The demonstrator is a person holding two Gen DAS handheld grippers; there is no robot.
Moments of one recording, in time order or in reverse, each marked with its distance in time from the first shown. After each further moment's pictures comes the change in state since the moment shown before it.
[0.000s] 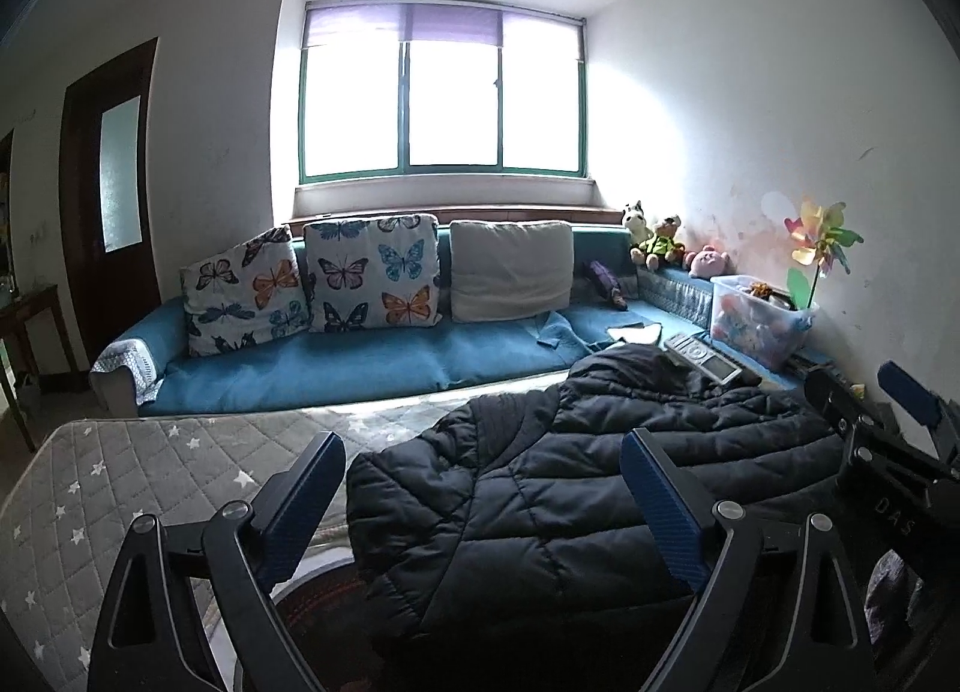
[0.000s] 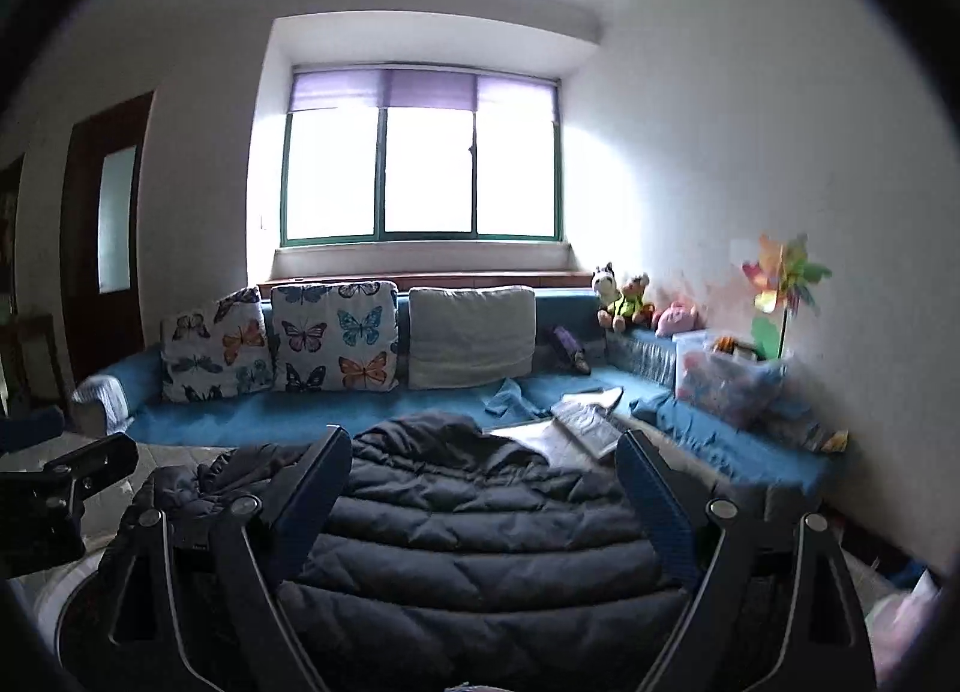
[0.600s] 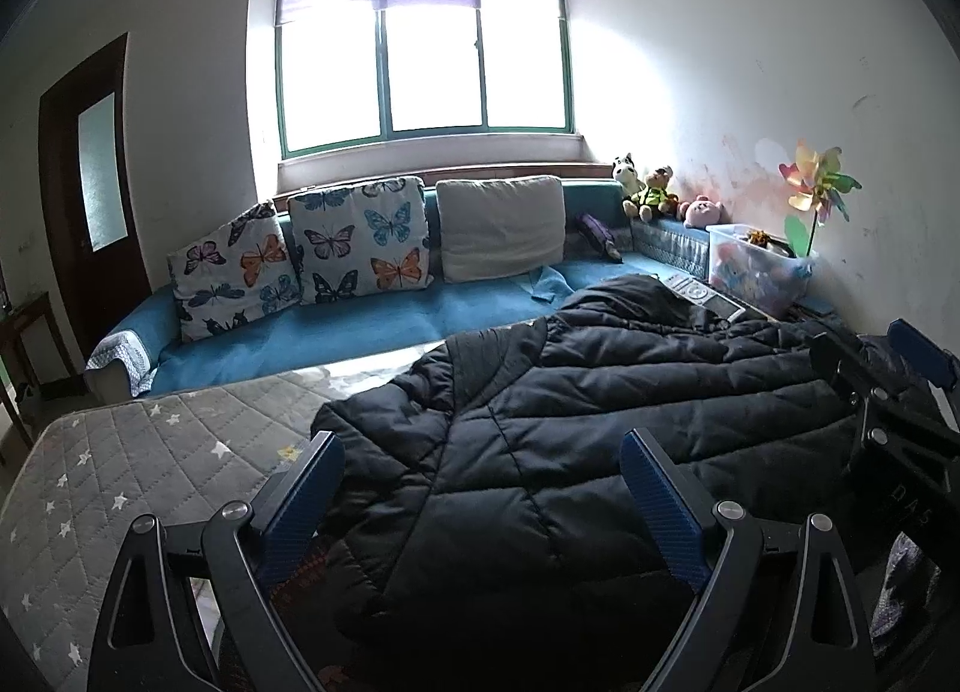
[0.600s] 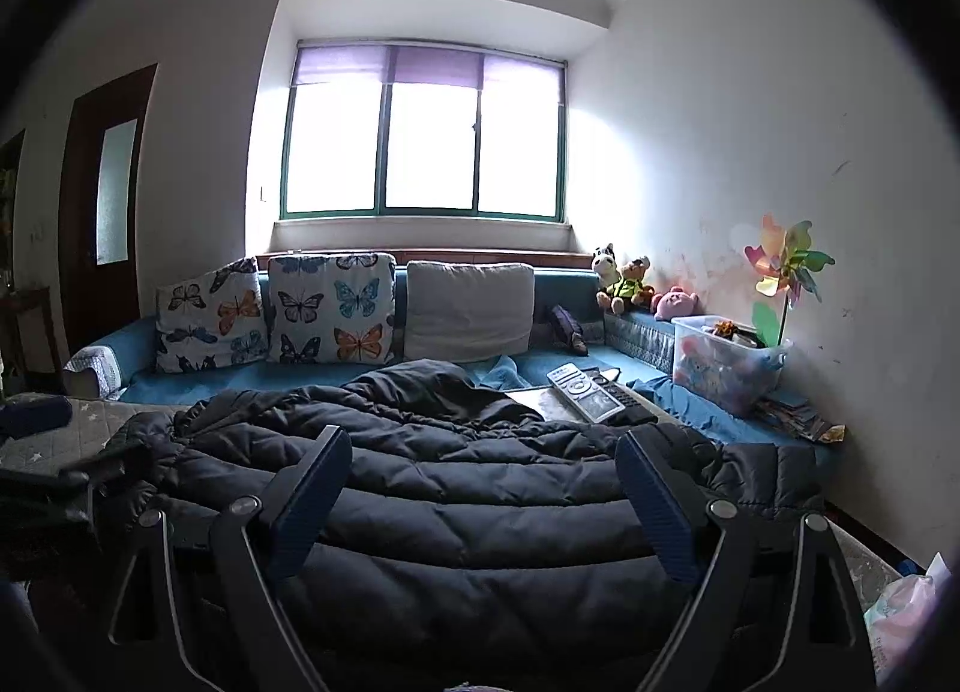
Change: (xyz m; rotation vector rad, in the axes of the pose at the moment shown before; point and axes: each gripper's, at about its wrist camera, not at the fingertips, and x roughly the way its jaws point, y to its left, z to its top) left arm 0.044 -0.021 -0.031 0.063 0.099 -0.013; right arm 0.003 0.001 -0.018 -0.046 0.031 -0.009
